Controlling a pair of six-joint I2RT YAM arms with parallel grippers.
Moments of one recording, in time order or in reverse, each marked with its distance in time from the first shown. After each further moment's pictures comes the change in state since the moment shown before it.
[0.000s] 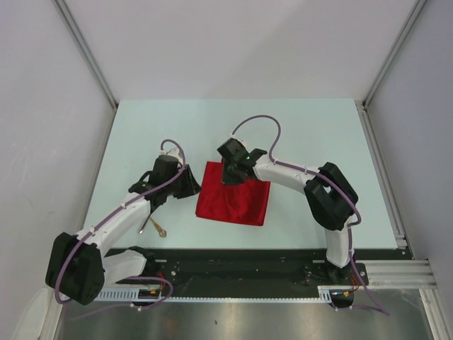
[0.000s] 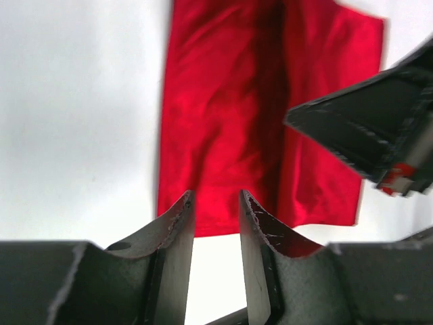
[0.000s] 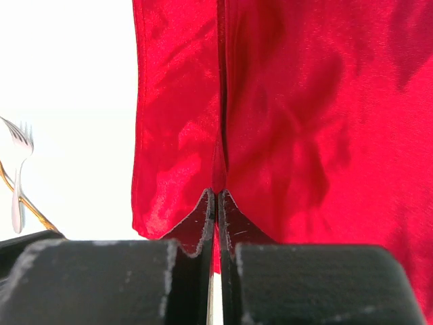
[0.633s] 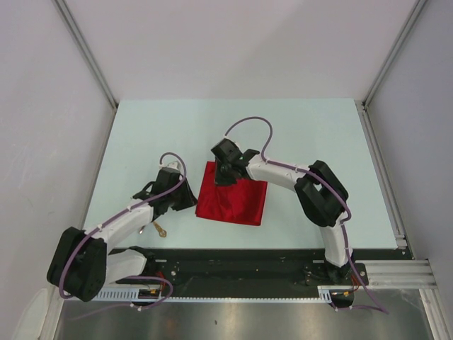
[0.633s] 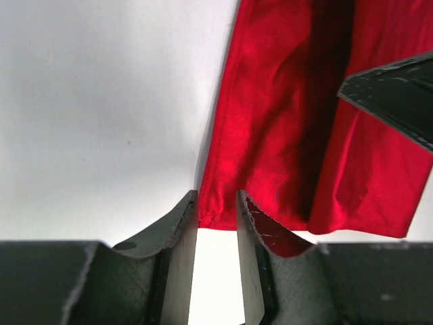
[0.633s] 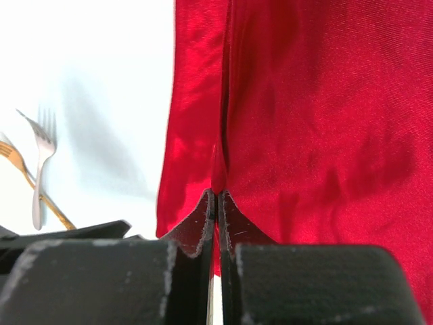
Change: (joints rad) left arm 0.001 0.023 -0.161 0.066 -0.057 -0.072; right arm 0.017 0.090 0.066 0.040 -0.056 0.019
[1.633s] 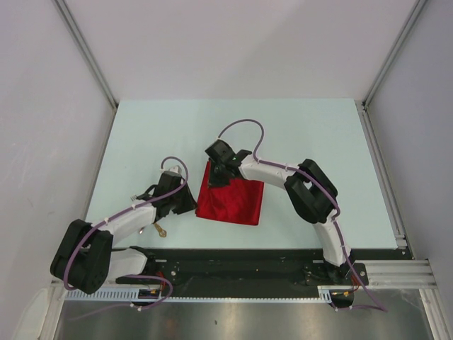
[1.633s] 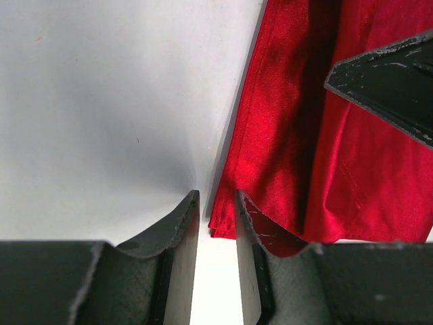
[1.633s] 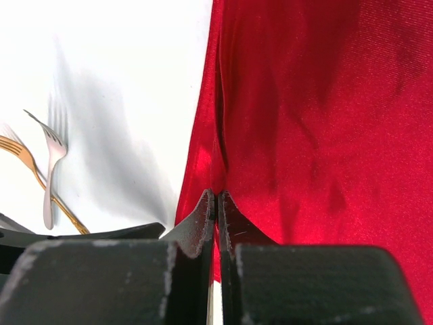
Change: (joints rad) left arm 0.000 0.066 -0.057 0.082 0.003 -0.023; right arm 0.015 0.097 0.085 0.013 -0.066 0.015
